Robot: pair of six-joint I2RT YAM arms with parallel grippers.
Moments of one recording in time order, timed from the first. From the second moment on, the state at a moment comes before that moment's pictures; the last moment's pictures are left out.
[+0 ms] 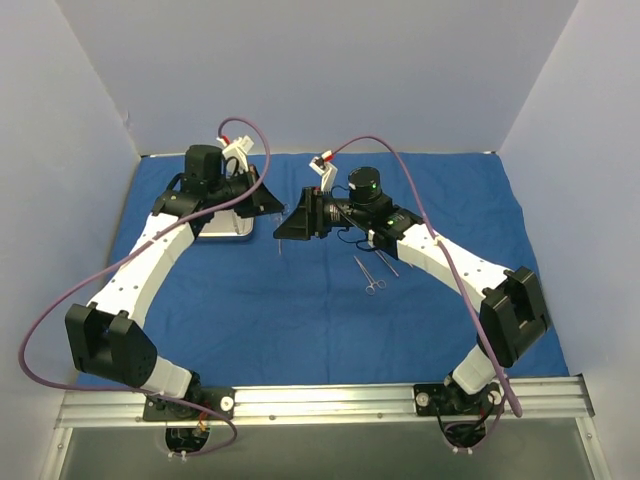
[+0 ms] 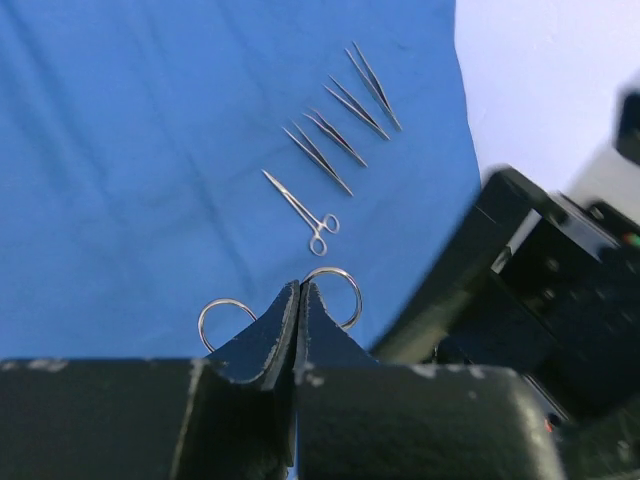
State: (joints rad) left arm -0.29 1.48 1.41 -0.50 0.54 -0.54; right arm 0.65 1.60 1.26 0.10 -0.73 0.68
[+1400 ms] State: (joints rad) left arm -0.34 1.13 1.23 -0.48 0.59 -0.54; right arm 0.61 1.54 1.09 0.35 -0.68 0.93
